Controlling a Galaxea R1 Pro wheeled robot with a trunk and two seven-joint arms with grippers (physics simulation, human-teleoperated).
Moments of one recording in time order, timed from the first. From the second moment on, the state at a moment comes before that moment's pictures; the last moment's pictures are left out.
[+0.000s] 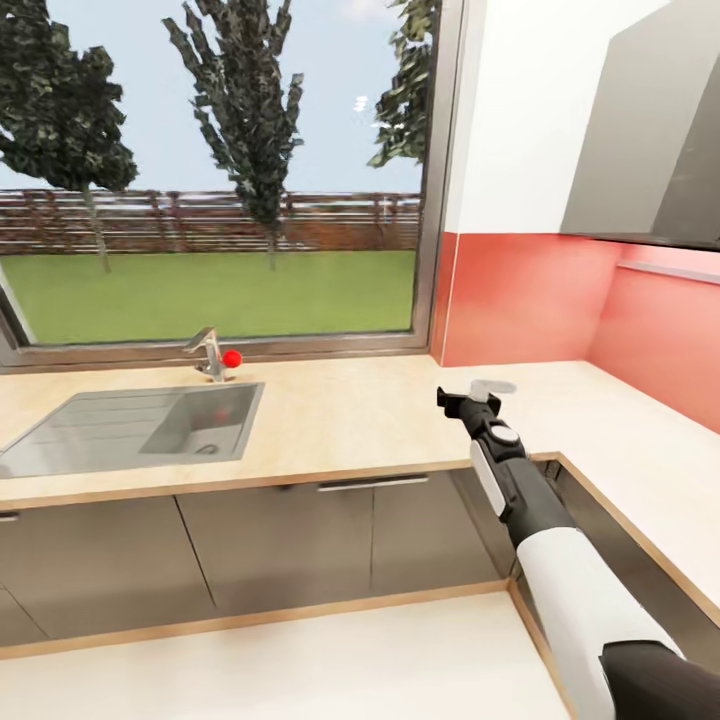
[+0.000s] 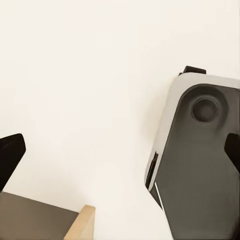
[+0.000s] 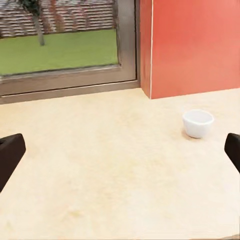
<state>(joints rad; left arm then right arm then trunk) -0.12 0.08 0.64 0.02 -0.45 -0.15 0.19 -0.88 0.04 0.04 -0.90 -0.07 0.19 -0.12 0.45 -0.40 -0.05</state>
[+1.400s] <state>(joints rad) -0.08 0.08 0.63 0.02 -0.45 -0.14 0.18 -0.88 0.04 0.05 -0.78 -0.07 0.20 -0.12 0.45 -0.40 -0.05</state>
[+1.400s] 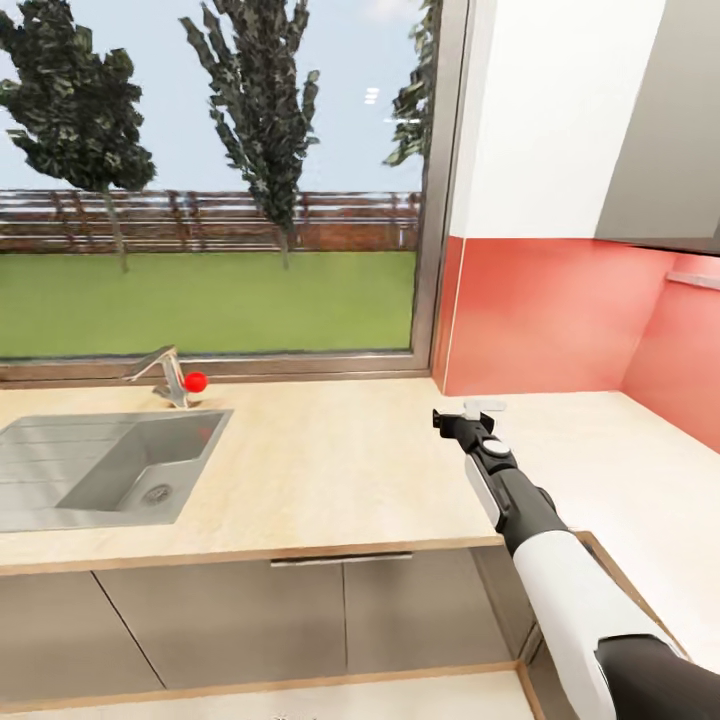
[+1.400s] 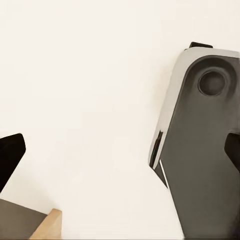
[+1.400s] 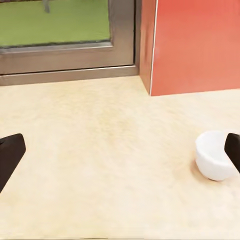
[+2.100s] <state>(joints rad) -0.07 0.08 0.63 0.02 -0.45 -0.05 0.19 -0.88 0.04 0.05 -0.76 -0.07 0.20 -0.12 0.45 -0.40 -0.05</state>
